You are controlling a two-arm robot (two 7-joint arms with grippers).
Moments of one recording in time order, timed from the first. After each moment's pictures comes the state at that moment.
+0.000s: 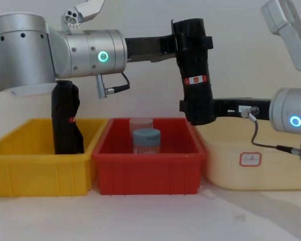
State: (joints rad) left arm -0.85 0.12 0.51 -1.00 -0.65 0.23 -0.71; right arm 0.53 0.25 -0.42 -1.27 0.42 0.22 0.36
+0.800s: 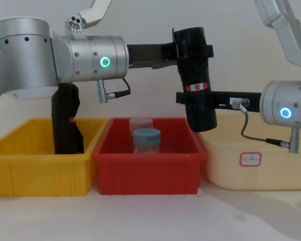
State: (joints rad) left arm -0.86 0.12 0.53 -0.96 -0.65 0.24 -0.71; right arm 0.55 0.22 -0.42 -1.26 0.44 0.23 0.36
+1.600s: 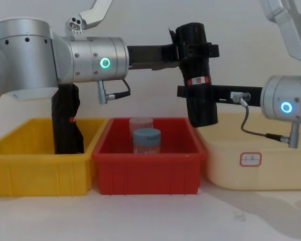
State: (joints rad) left arm -0.87 0.12 0.53 -0.95 -0.65 0.24 -0.71; right arm 0.55 0.22 -0.41 -1.27 0.46 0.23 0.36
